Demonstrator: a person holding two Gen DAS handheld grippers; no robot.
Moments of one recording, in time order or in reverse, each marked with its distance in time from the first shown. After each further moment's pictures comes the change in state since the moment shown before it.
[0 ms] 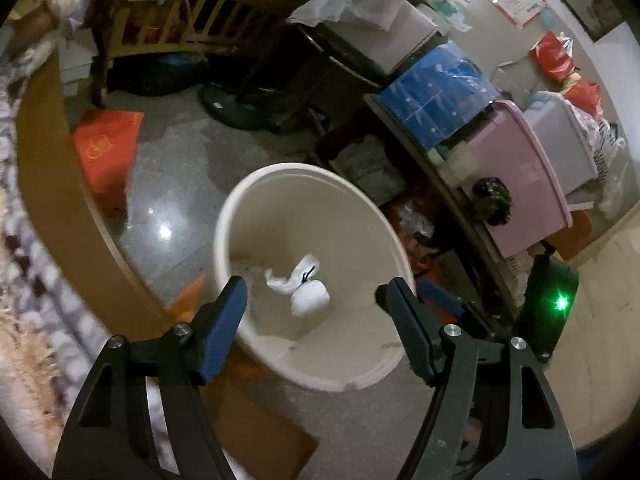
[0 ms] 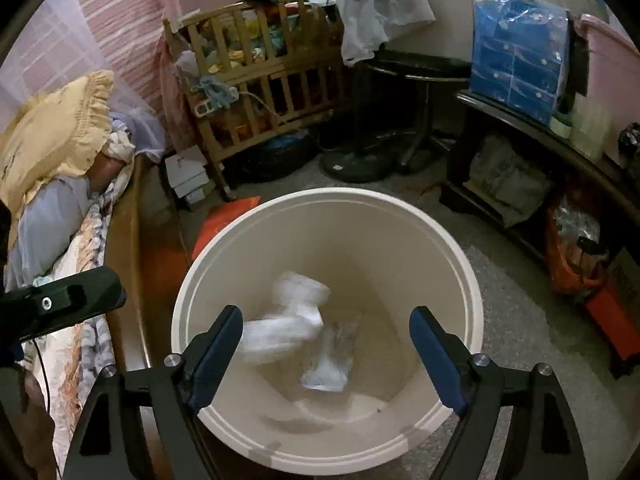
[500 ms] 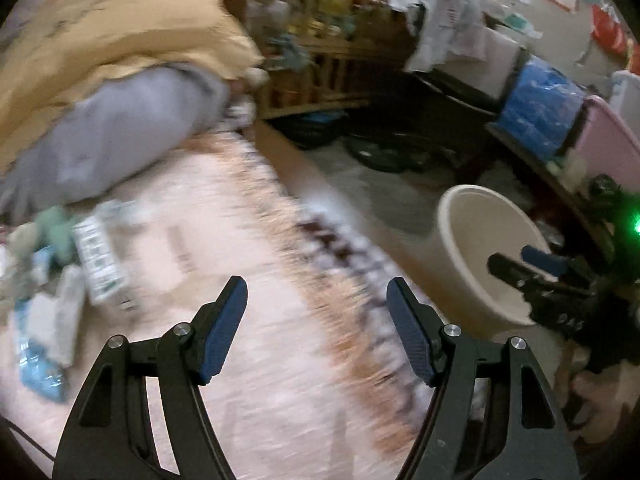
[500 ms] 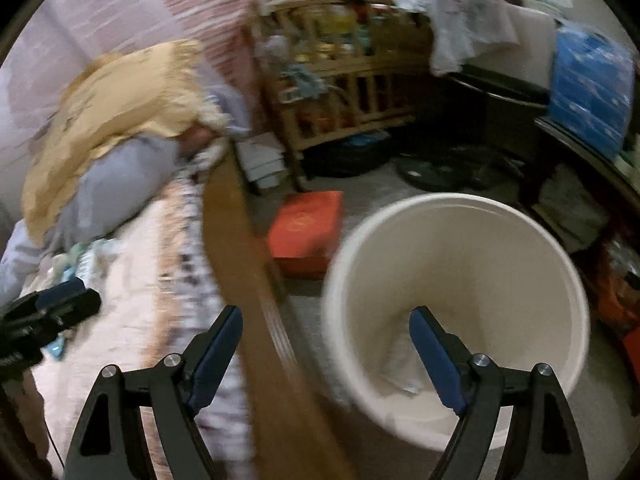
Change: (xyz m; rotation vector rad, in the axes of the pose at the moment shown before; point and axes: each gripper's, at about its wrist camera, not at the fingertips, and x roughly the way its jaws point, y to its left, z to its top) left arm -0.146 0.082 -0.072 0.077 -0.199 0.549; right arm -0.010 0.126 -0.019 -0.149 -0.008 0.187
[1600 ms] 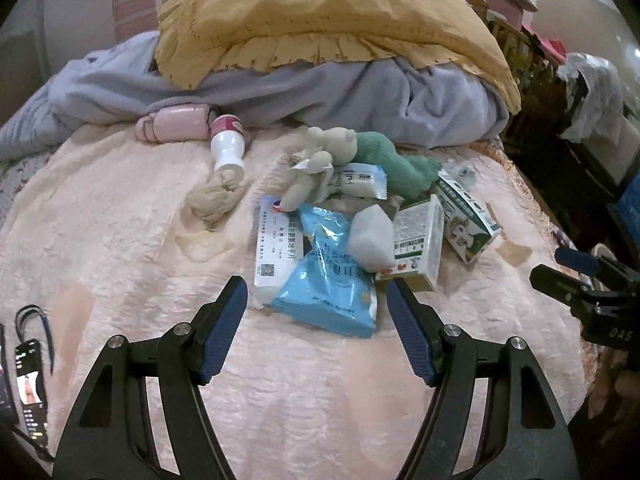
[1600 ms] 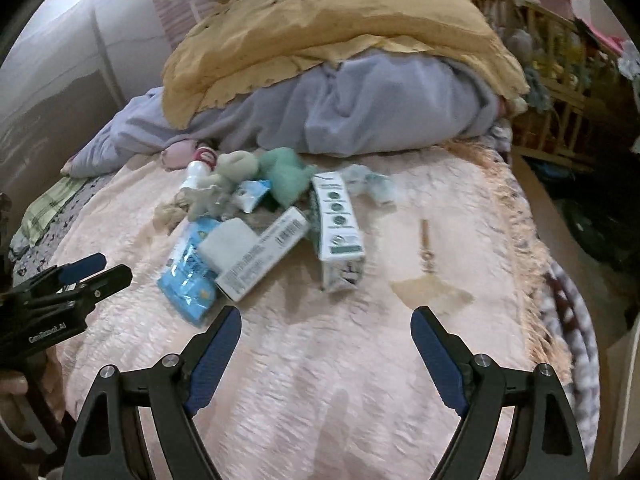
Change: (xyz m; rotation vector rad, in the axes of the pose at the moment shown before) left arm -0.102 0.260 -0.108 -0.348 -0.034 0.323; right arm 0.055 0.309 -0.023 -0.402 0.142 0.341
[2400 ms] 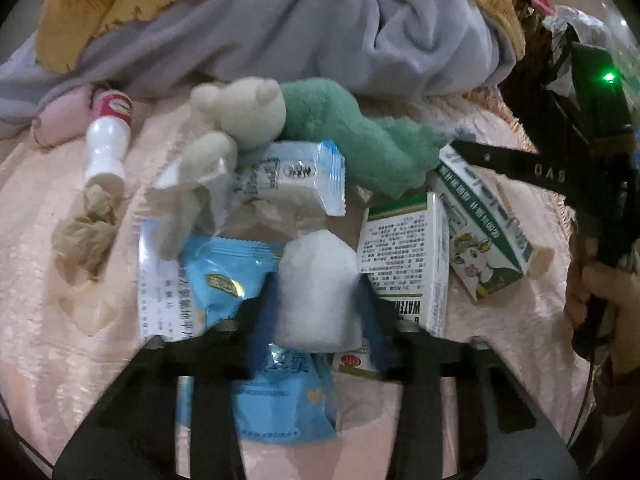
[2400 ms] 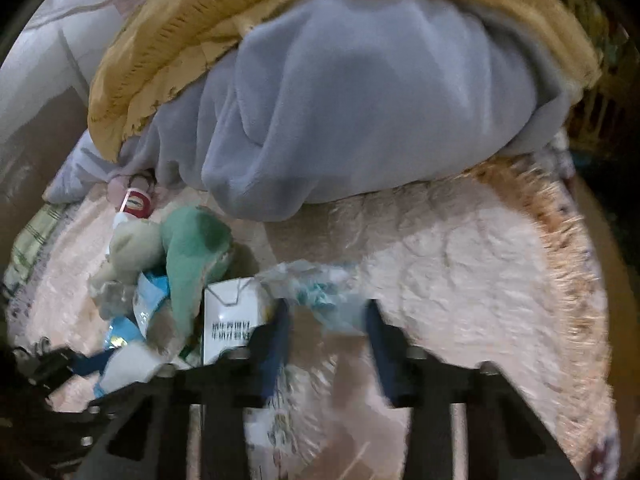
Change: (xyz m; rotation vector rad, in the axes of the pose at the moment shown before) left arm 0.123 -0.040 0.048 0.103 0.222 -0.118; right arm 0.136 -0.067 0.100 0.092 0.070 0.064
